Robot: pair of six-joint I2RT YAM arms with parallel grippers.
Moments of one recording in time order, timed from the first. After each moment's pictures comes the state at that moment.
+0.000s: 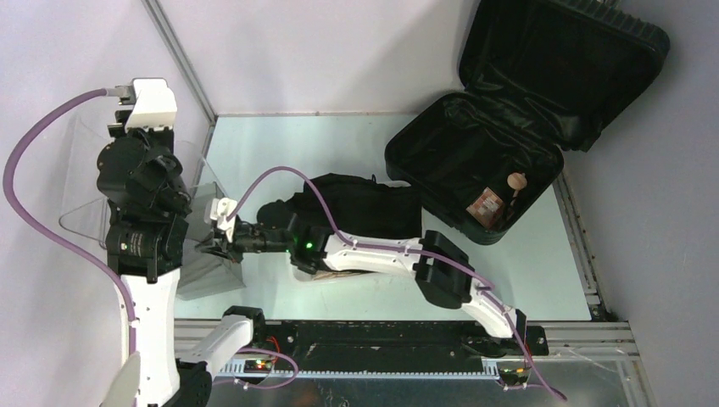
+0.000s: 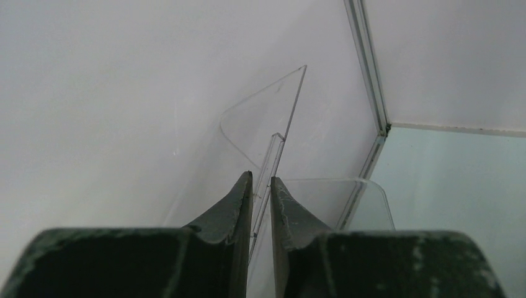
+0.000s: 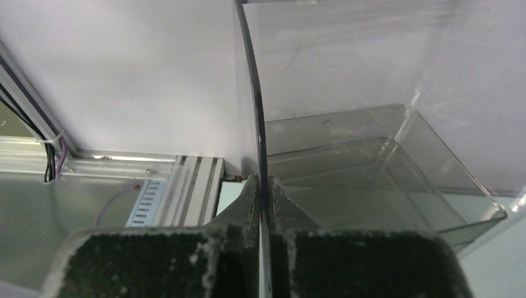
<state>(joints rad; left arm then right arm) -0.09 0.93 1.58 -0.53 -0.65 0.52 1.30 2.31 2.02 0.40 -0.33 0.01</state>
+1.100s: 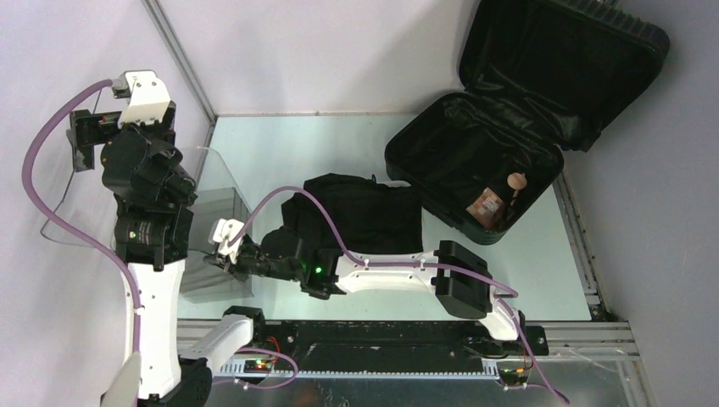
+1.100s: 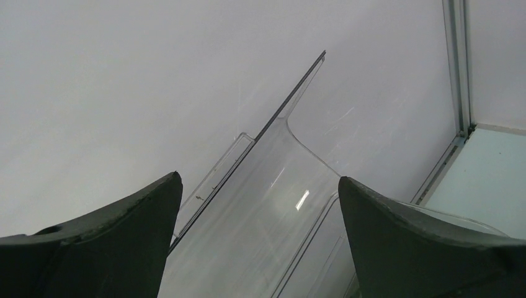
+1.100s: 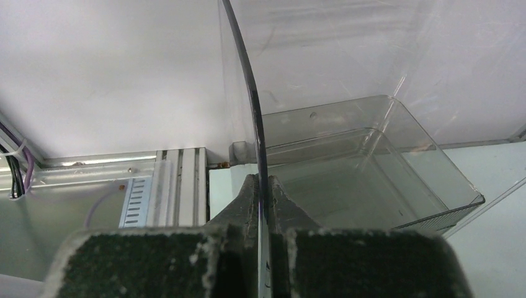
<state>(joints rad) -0.09 0.96 1.55 -0.36 -0.87 0.68 1.39 2.12 1.76 0.42 -0.02 -0.04</state>
